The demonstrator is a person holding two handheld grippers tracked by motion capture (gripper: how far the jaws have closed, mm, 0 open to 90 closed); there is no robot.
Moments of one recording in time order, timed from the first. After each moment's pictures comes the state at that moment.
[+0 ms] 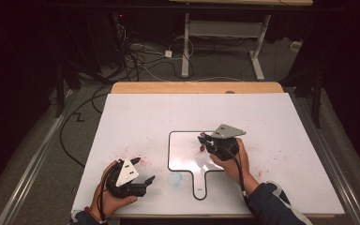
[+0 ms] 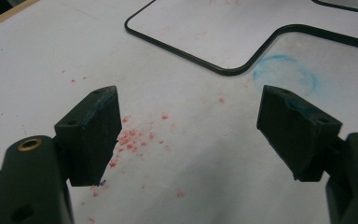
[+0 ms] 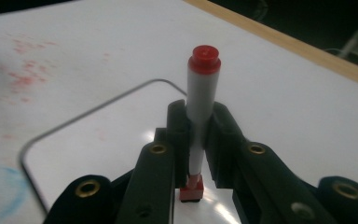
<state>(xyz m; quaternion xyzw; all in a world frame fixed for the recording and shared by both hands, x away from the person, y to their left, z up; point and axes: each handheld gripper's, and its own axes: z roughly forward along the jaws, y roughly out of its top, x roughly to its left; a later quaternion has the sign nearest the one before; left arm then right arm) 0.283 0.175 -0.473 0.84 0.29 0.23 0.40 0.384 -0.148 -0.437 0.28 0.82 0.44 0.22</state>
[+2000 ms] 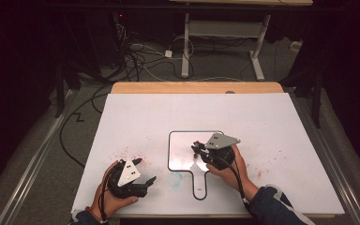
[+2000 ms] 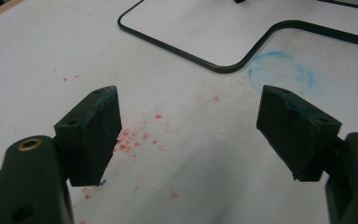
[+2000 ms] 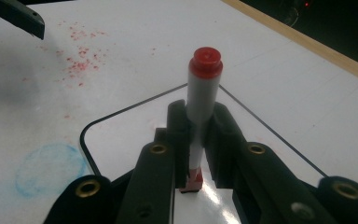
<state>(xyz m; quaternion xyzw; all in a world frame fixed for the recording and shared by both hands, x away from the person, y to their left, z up) 0.283 0.172 -0.475 0.84 0.28 0.23 0.39 0.362 -0.138 -0.437 0.23 0.84 0.44 0.22</state>
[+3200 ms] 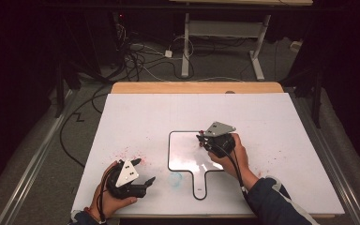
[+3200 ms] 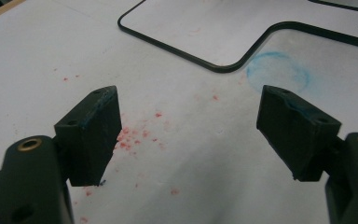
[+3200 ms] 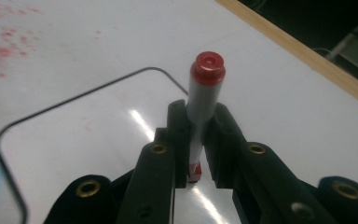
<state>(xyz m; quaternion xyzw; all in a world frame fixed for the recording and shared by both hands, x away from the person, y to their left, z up) 0.282 0.175 -0.474 0.84 0.28 0.22 0.40 0.395 -0.141 -0.429 0.26 0.85 0.37 0.27</state>
